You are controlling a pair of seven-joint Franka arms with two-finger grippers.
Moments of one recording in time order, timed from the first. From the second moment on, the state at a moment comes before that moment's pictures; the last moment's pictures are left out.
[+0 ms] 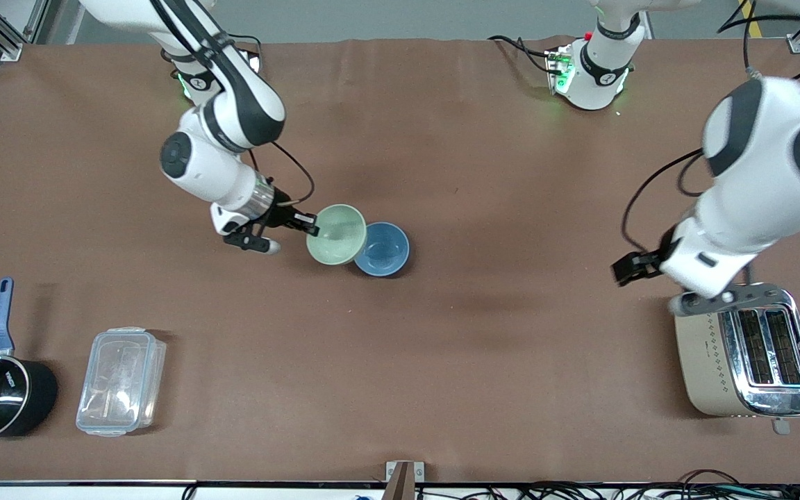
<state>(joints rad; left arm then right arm) 0.02 0.30 -0.26 -1.42 0.11 1.72 -0.32 0.02 0.26 0.51 -2.22 0.48 2.59 0.44</state>
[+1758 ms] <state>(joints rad) 0.02 -0.06 -0.14 -1.68 0.01 1.62 -0.14 0.06 0.46 0.57 -2.18 0.48 2.81 0.51</state>
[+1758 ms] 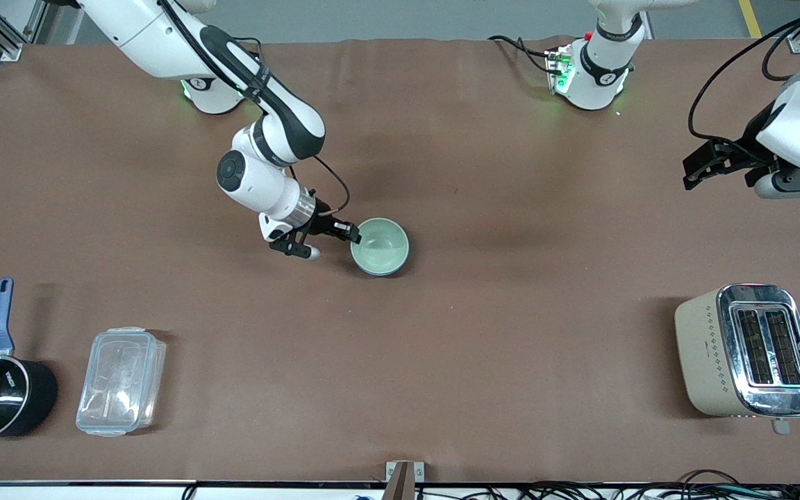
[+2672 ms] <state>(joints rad) 0.02 -0.06 -0.14 -1.68 0.01 1.62 -0.14 0.01 0.00 0.29 -1.98 0.17 2.11 0.50</state>
